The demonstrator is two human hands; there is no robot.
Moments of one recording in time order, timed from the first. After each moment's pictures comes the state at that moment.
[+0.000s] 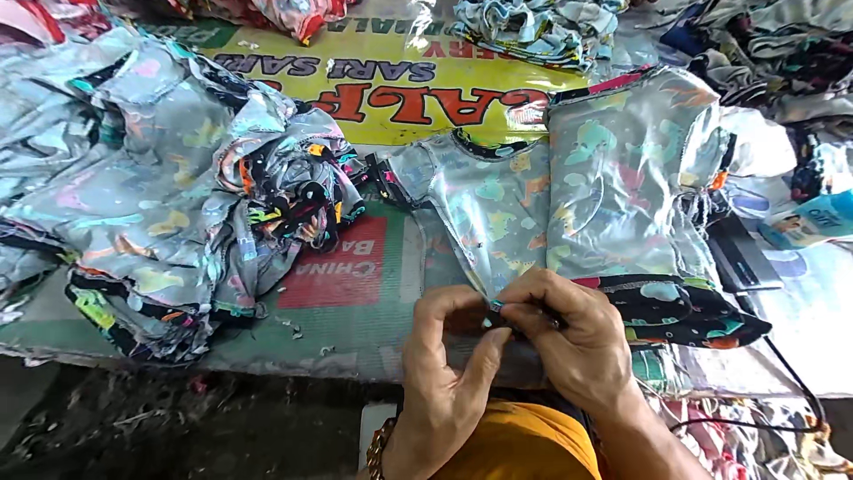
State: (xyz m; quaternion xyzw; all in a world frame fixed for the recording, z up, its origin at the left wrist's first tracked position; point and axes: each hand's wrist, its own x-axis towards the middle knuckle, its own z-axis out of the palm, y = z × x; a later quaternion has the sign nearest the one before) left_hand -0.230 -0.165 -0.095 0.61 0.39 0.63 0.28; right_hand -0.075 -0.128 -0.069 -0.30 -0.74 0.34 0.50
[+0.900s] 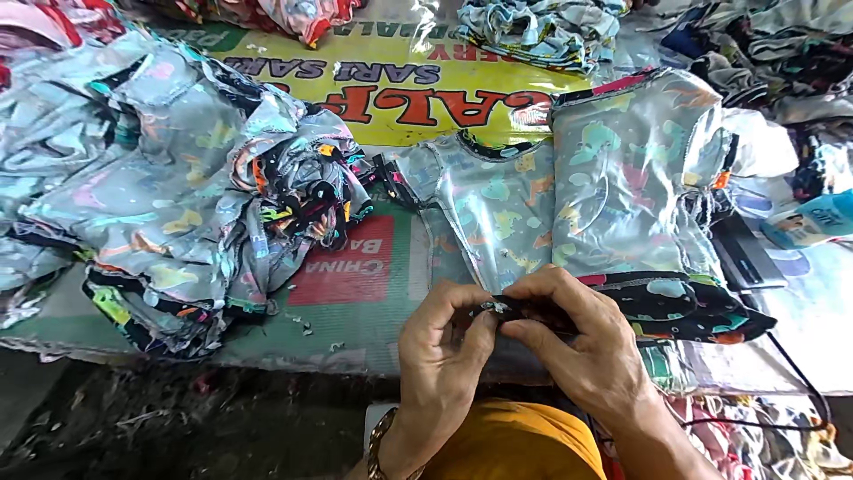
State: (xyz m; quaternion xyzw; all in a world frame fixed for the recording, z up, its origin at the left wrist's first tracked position) left_hand -0.239 -0.162 -0.085 0.56 0.37 0.66 0.35; right_hand -0.072 -0.134 -0.064 -0.34 -0.76 0.32 0.46
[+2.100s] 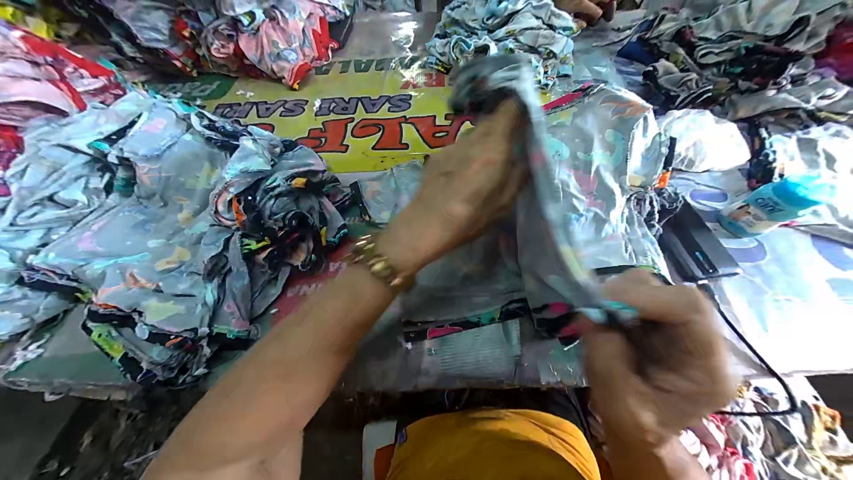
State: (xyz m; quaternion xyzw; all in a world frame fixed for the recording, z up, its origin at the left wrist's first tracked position) left_hand -0.201 -0.012 0.017 0.86 0.44 0.27 0.05; right_hand -0.039 -0.148 -0.053 -0.34 -0.65 0.12 0.67
